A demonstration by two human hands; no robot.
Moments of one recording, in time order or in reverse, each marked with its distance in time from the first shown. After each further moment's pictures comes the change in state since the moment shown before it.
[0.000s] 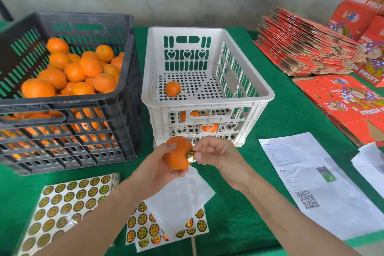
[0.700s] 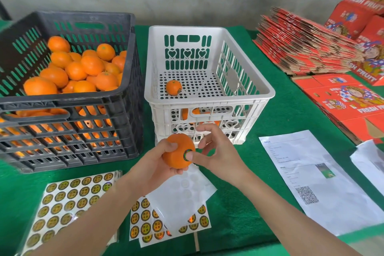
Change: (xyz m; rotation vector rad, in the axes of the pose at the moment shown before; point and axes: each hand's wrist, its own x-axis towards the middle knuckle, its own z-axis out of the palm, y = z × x) left_hand -0.014 0.011 -0.002 0.067 -0.035 0.013; right_hand -0.003 -0.012 0.020 -0.505 0.176 -0.004
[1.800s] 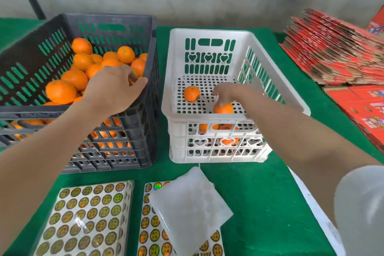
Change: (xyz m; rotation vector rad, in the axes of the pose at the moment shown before) left_hand 0.018 0.176 -0.047 1.683 0.903 0.740; right_hand 0.255 -0.015 -0.043 -1.273 -0.378 0.115
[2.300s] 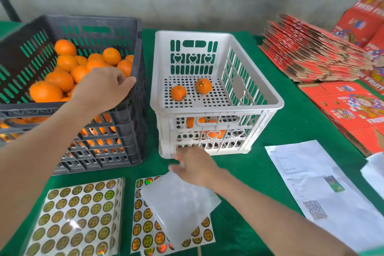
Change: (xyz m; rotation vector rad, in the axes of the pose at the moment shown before) left_hand -0.008 0.005 -0.001 -0.053 -0.076 0.020; right_hand -0.157 -0.101 0.118 0.471 0.178 -0.254
